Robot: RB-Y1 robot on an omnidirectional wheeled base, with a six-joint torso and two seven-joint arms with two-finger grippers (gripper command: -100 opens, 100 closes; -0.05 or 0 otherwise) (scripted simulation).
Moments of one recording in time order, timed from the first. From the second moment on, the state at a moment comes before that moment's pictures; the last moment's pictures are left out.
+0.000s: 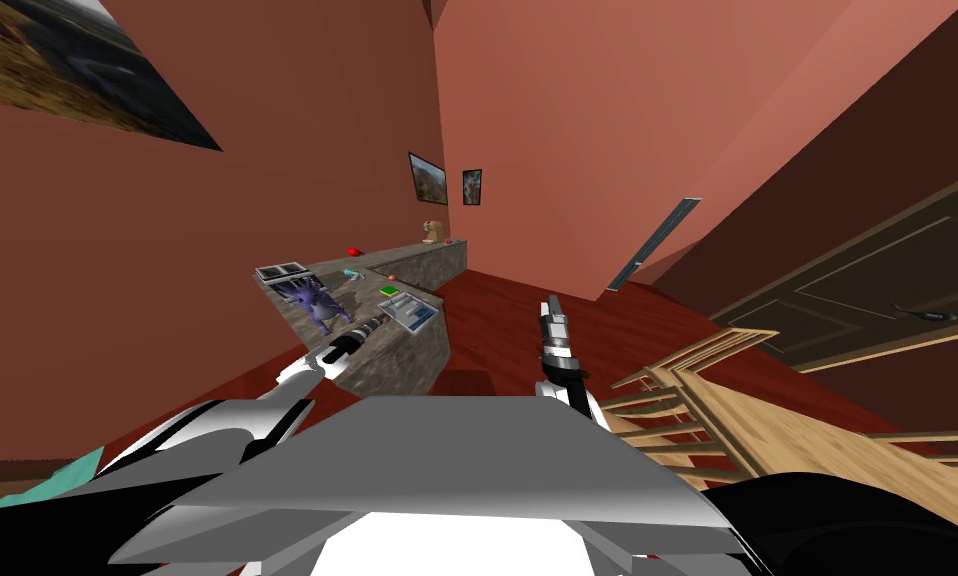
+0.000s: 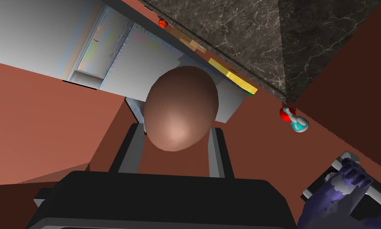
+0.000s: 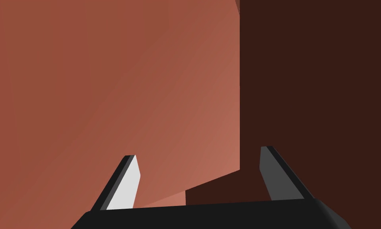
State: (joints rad) left arm -0.29 0.70 0.03 -0.54 -0.34 -0.57 -0.12; right arm 0.53 -0.03 0.05 -2.21 0.05 -0.47 0.16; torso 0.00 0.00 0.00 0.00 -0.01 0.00
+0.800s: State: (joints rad) left arm -0.34 0.71 -0.04 -0.52 -0.28 -0.58 -0.13; right arm 0.53 -0.03 0.05 -2.21 0.05 -0.47 0.16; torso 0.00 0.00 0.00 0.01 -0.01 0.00
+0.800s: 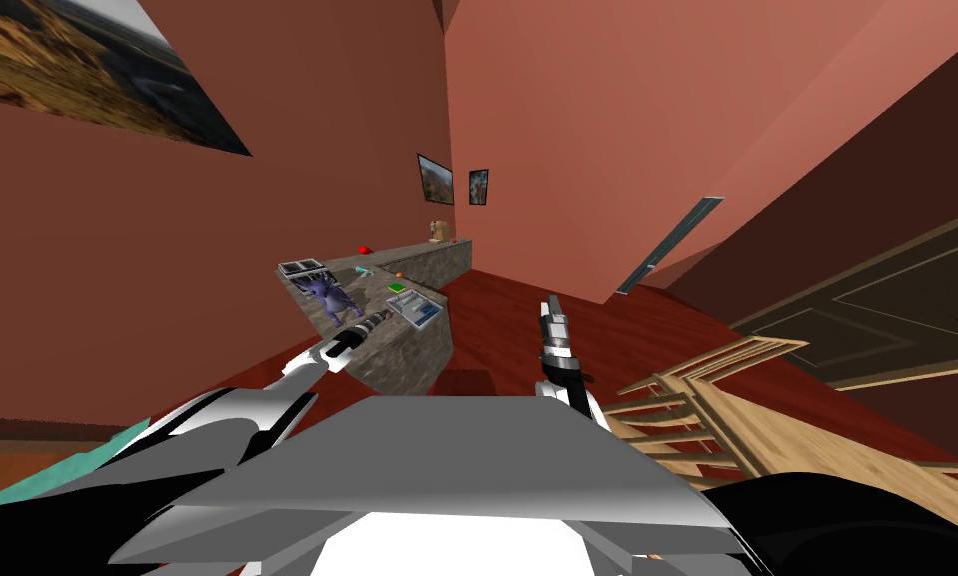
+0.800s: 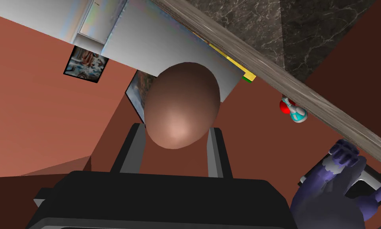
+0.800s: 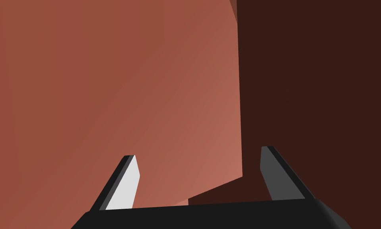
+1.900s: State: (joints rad) left arm -0.48 0.81 -0.11 -0.51 -0.23 -0.64 -0.06; right arm 0.53 -0.03 0.05 -2.21 0.05 -0.47 0.16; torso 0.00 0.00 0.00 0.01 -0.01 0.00
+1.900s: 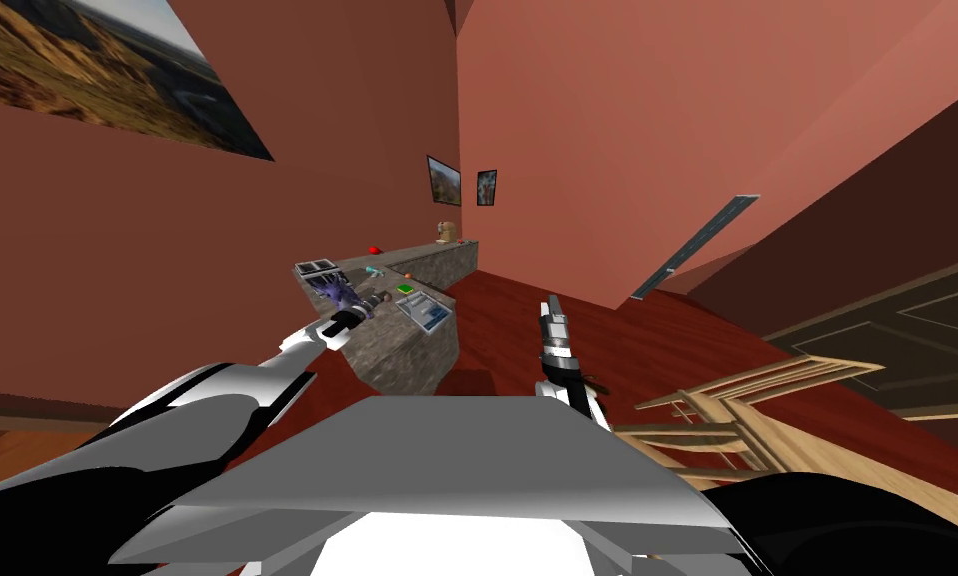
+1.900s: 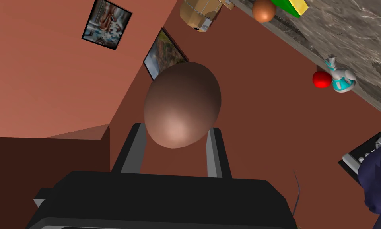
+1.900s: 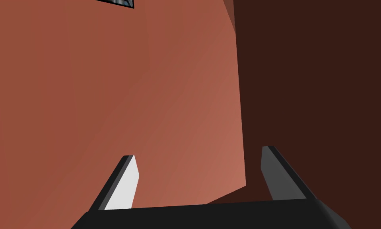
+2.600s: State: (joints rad) left arm -0.53 0.87 -0.14 -0.51 -0.22 -0.62 0.01; right arm 0.53 -0.03 0.05 -2.21 0.05 -0.47 0.16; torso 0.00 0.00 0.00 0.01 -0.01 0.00
